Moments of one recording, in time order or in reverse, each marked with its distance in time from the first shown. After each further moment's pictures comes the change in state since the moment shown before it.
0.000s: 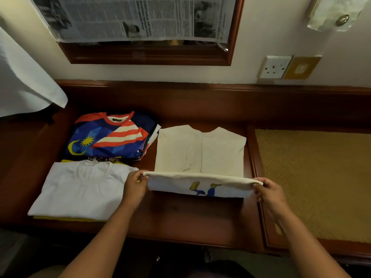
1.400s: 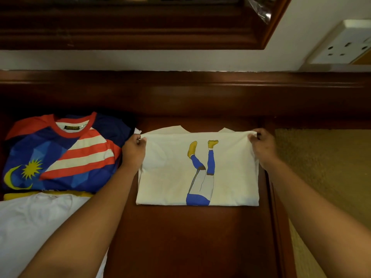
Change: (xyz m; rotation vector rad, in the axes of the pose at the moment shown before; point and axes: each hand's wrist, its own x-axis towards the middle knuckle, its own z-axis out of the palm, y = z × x) left_hand 0.272 0.033 0.122 0.183 -0.074 -0.014; right_hand 0.284 -0.060 0.085 -0.286 0.163 0.098
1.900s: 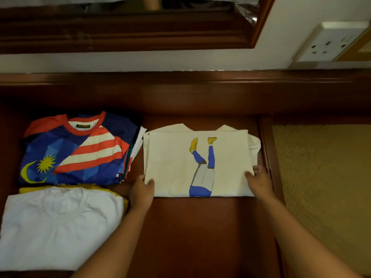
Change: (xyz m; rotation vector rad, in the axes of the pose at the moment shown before) left_hand -0.120 -0.054 0.004 0.140 -0.081 -0.319; right_hand -0.097 0.070 0.000 -0.156 -0.048 0.219
